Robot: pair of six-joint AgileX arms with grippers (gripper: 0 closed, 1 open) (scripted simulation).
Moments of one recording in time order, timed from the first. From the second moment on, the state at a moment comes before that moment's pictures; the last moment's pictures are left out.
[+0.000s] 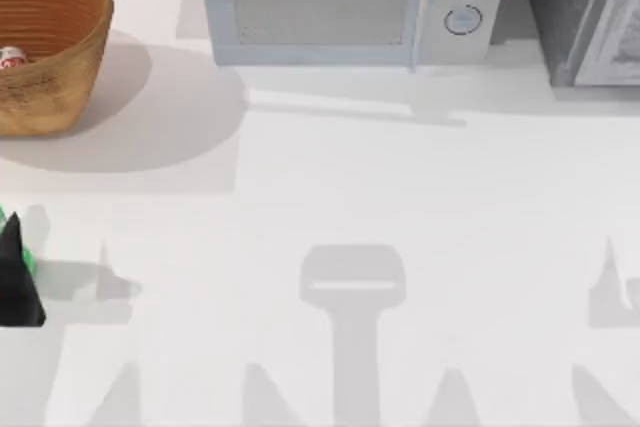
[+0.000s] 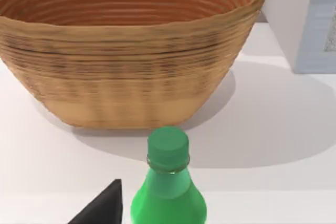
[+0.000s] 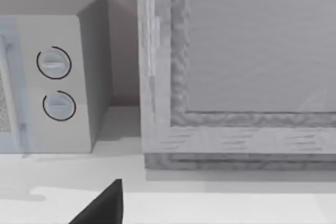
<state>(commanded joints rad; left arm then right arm) -0.01 0.21 0.15 -0.18 0.02 0.01 0.00 0.00 0.00 0.00 0.00 0.00</state>
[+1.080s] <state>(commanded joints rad) 0.08 1.85 1.98 -1.00 0.23 0.18 0.00 0.00 0.00 0.00 0.00 0.00</state>
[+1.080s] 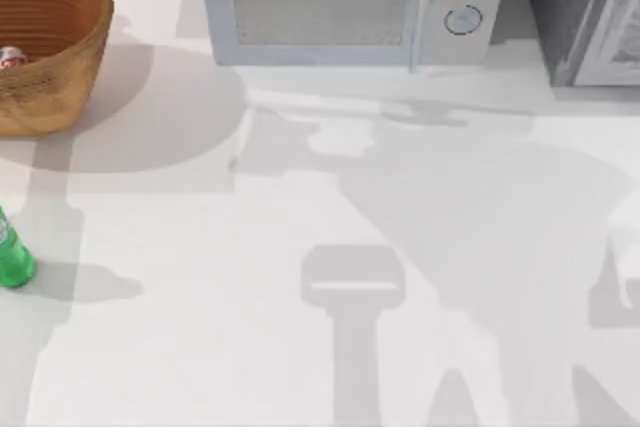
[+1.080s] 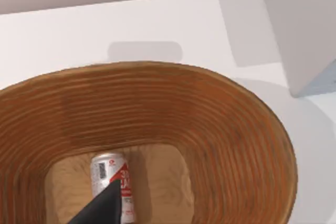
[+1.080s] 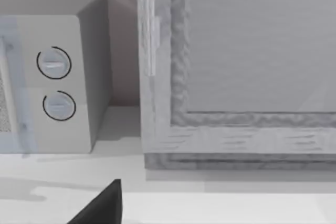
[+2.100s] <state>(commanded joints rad) 0.21 2.61 2.58 -1.39 0.30 0.21 0.00 0.00 0.00 0.00 0.00 0.00</state>
